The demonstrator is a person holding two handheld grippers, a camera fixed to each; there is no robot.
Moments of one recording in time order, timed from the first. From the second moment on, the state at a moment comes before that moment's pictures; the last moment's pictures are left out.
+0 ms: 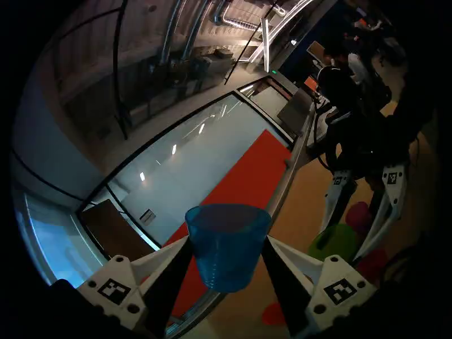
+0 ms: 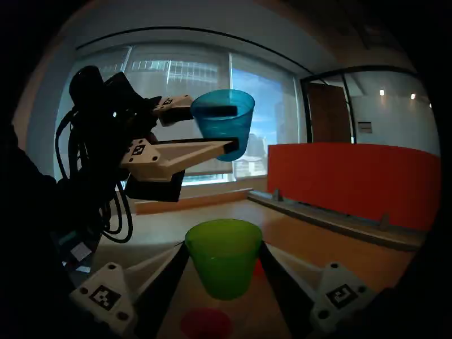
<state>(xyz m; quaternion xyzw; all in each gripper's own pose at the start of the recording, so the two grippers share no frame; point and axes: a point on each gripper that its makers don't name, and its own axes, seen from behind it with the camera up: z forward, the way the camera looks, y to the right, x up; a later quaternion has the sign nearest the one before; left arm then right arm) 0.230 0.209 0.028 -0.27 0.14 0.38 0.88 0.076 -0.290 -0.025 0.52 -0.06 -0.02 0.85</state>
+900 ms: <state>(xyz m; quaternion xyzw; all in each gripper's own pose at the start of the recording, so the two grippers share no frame) 0.232 0.210 0.033 -0.25 0.15 0.43 0.85 0.077 -0.294 -0.023 0.52 -0.05 -0.02 0.85</state>
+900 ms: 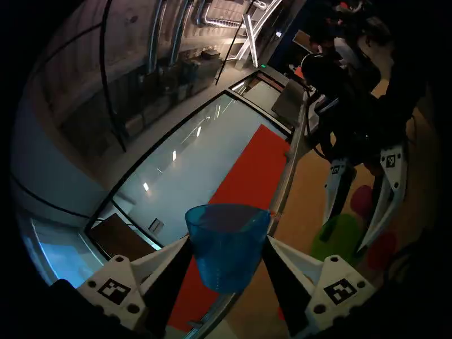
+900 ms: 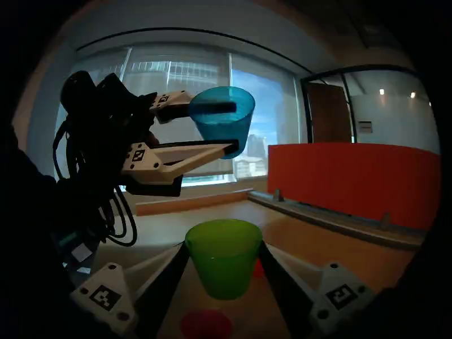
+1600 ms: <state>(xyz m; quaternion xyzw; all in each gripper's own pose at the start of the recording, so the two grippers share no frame) 0.235 0.210 0.028 -0.25 0.16 0.46 0.84 0.083 -0.295 -0.024 0.52 -0.05 -0.02 0.85</state>
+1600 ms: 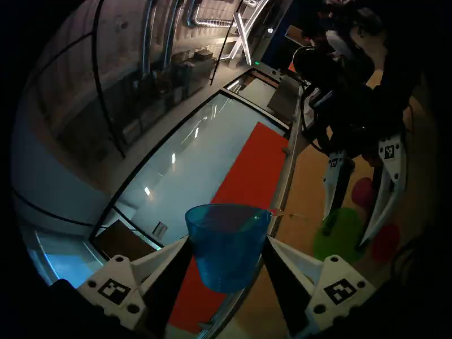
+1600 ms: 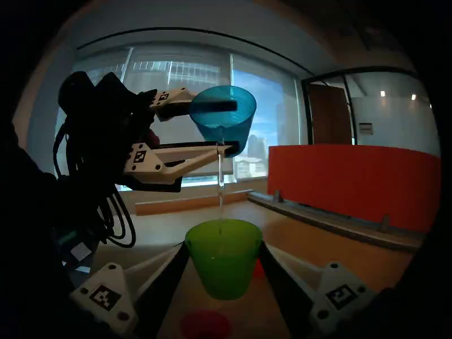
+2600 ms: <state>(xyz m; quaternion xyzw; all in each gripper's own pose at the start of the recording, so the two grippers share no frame) 0.242 0.216 0.026 -0.24 0.18 0.50 0.82 0.086 -0.291 -0.024 0.52 -0.05 -0.03 0.85</state>
